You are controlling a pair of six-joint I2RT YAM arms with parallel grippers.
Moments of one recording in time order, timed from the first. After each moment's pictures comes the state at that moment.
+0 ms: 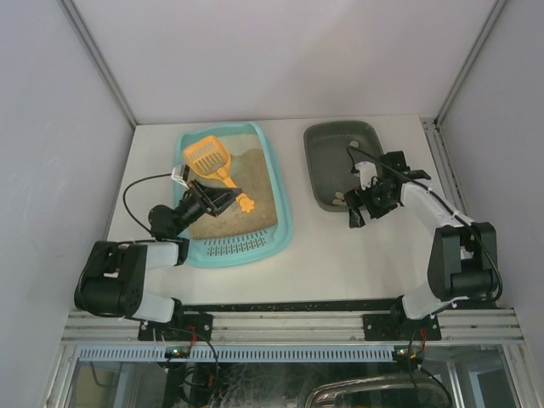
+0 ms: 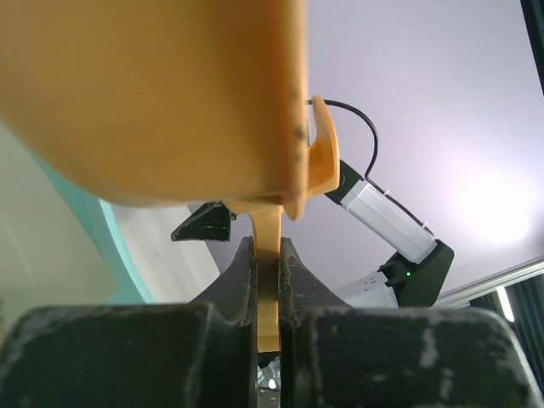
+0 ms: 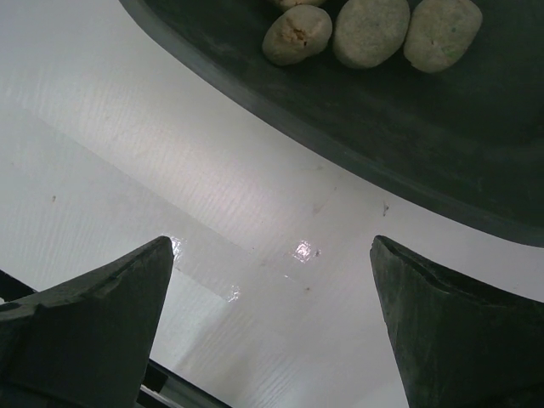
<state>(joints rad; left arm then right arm) -0.13 1.43 0.35 1.44 0.78 -1.51 0.10 1.53 1.06 -0.76 -0.37 -0.36</state>
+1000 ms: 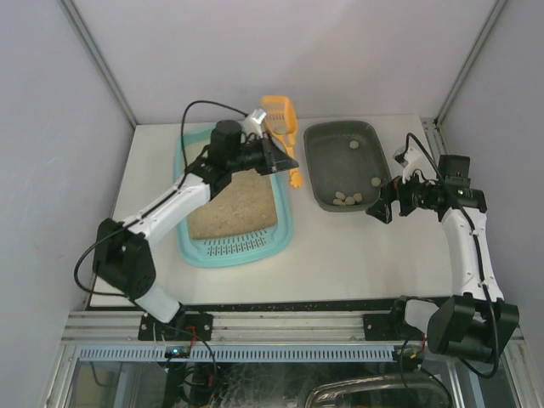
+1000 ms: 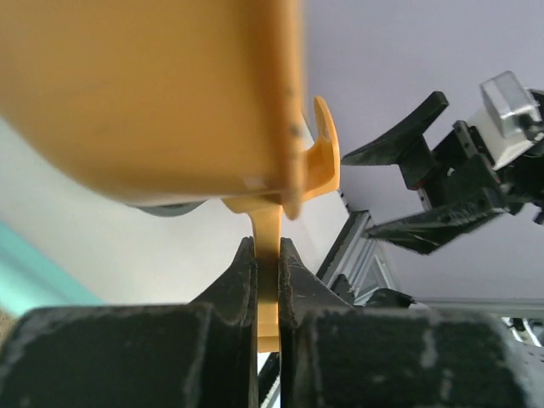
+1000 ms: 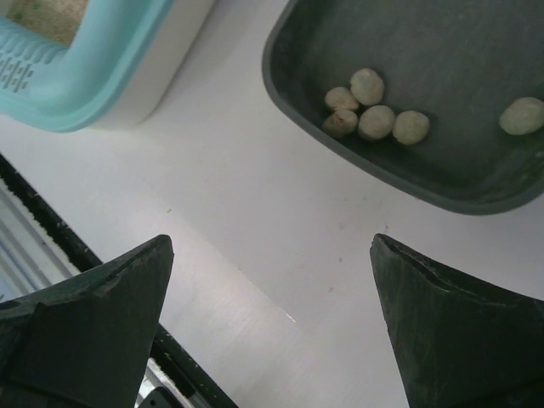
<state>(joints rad) -0.49 1.55 1.24 0.02 0.56 -0.77 -0.20 1.15 1.05 -0.85 -0.82 -0.49</state>
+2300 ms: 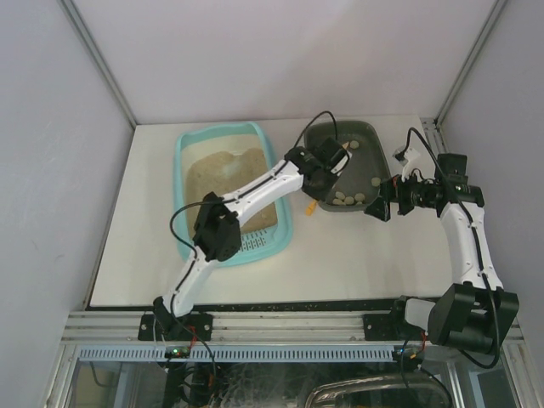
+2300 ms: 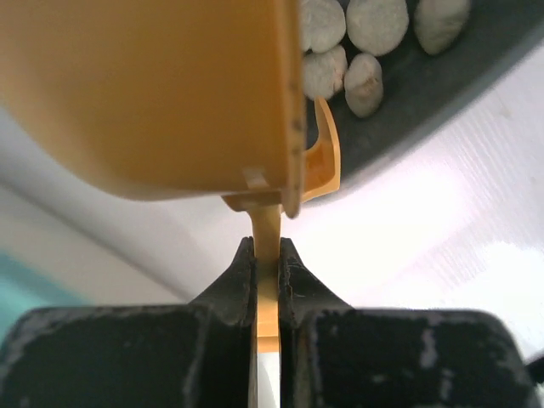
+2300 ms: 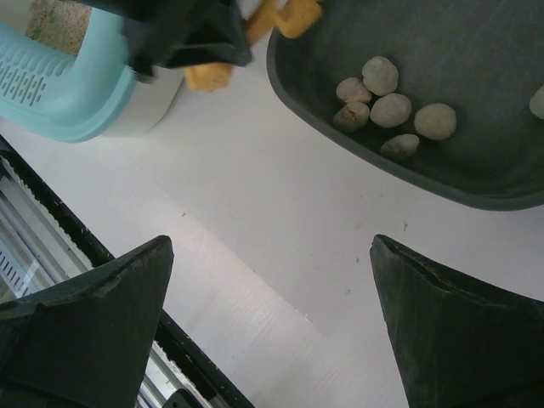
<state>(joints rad) -0.88 2.39 2.31 -1.00 -0.10 -0.17 -0.21 1.20 1.05 -0.85 -0.87 -0.43</state>
